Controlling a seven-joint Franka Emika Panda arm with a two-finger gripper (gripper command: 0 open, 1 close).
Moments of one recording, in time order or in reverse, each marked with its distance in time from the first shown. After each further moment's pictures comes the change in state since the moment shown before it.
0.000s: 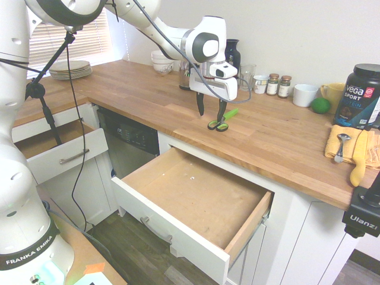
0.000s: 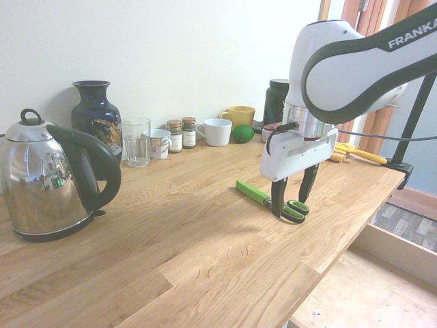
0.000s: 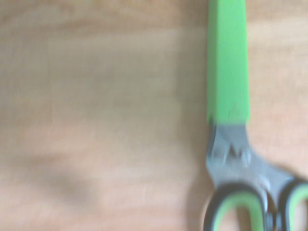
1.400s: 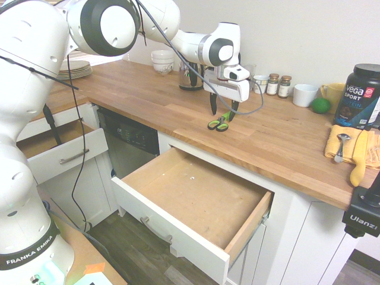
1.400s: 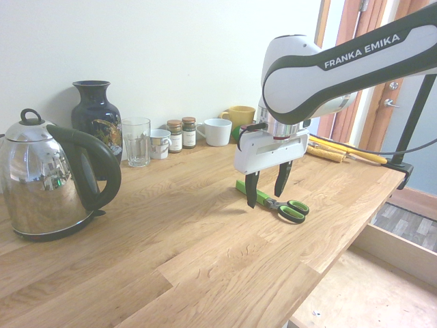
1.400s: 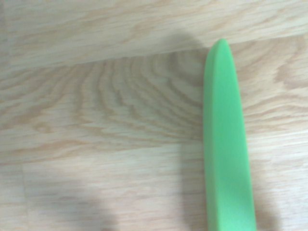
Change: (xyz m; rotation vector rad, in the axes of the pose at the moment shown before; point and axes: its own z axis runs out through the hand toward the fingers) arm 0.040 -0.039 0.013 0.017 -0.001 0.038
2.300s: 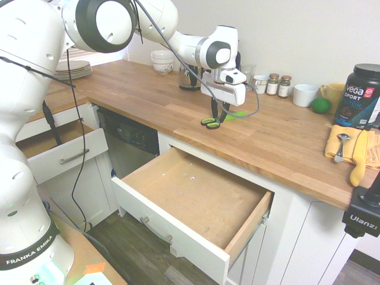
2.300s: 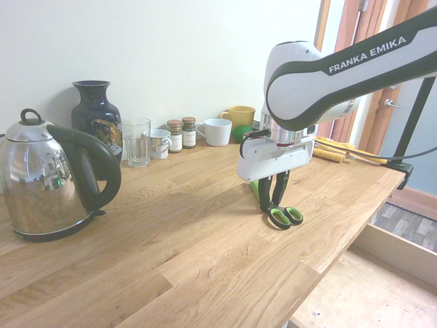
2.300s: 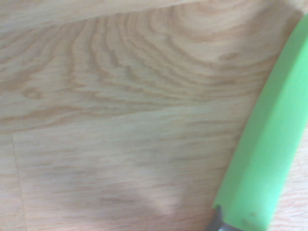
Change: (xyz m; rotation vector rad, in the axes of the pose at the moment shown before) arm -0.011 0.009 0.011 -0.024 -0.024 0.028
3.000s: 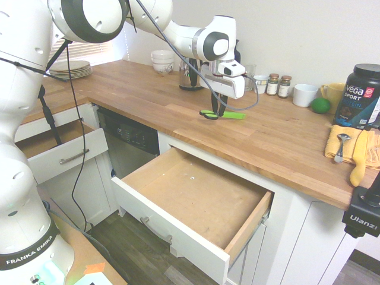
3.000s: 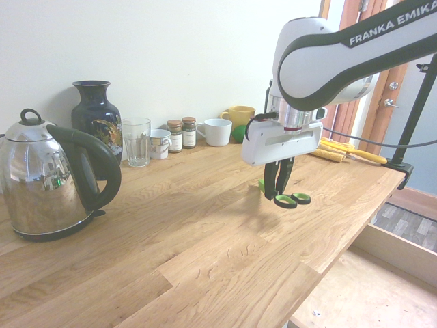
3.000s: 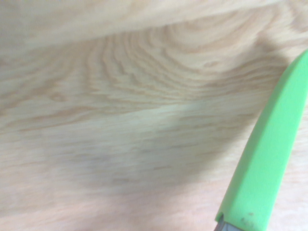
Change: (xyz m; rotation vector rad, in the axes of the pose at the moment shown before) arm -0.010 0.011 -0.043 0.040 0.025 0.021
